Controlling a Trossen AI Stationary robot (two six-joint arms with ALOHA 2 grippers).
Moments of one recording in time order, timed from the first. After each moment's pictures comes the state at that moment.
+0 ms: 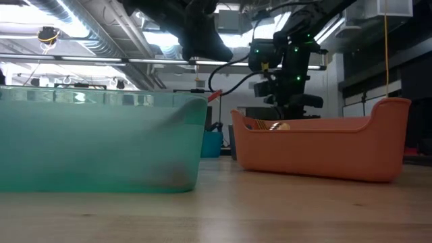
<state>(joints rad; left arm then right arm) 0.08 1.53 1.10 -0.09 -0.14 -0.07 -0.36 1.74 1.19 -0.79 0.09 -0.55</state>
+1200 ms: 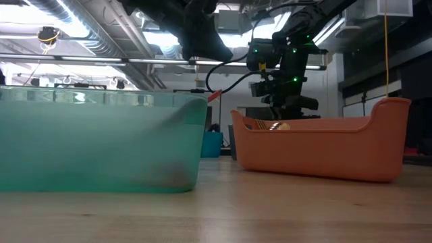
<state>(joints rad) 0.07 1.53 1.10 -0.09 -0.14 -0.07 -0.36 1.75 1.19 -0.74 0.09 -0.55</state>
